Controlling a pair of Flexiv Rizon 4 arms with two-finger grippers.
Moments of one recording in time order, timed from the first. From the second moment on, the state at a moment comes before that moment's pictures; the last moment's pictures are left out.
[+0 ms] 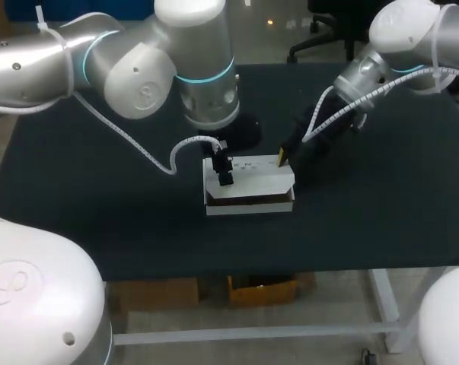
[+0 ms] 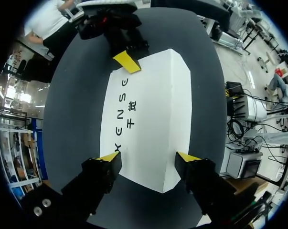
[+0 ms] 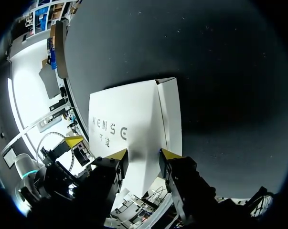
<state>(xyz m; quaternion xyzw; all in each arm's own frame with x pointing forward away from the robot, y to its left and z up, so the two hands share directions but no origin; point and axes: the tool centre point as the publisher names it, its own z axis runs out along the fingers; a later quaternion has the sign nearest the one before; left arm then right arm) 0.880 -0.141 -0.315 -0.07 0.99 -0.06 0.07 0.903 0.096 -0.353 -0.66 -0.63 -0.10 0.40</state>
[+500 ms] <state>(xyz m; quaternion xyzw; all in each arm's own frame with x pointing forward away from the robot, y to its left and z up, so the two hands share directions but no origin) 0.870 -0.145 -0.314 -0.06 0.99 -0.06 0.09 0.903 0.096 -0.353 -0.66 -0.62 -0.10 0.40</state>
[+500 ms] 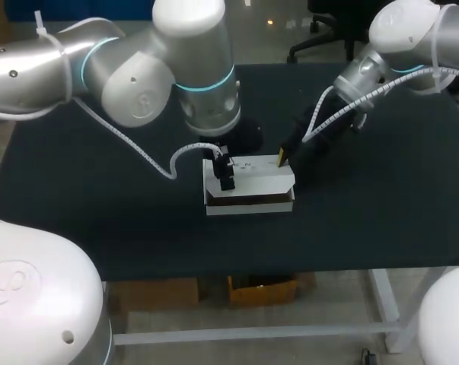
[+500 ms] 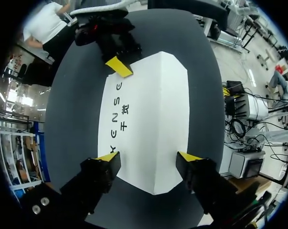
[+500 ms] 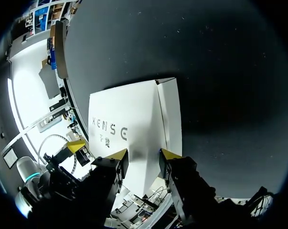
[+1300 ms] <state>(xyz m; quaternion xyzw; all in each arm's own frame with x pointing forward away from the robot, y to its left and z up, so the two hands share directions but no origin) 0.881 -0.151 -0.321 -0.04 0.99 -0.05 0.14 0.903 0.098 -0.353 -0.66 -0.63 -0.10 0.40</state>
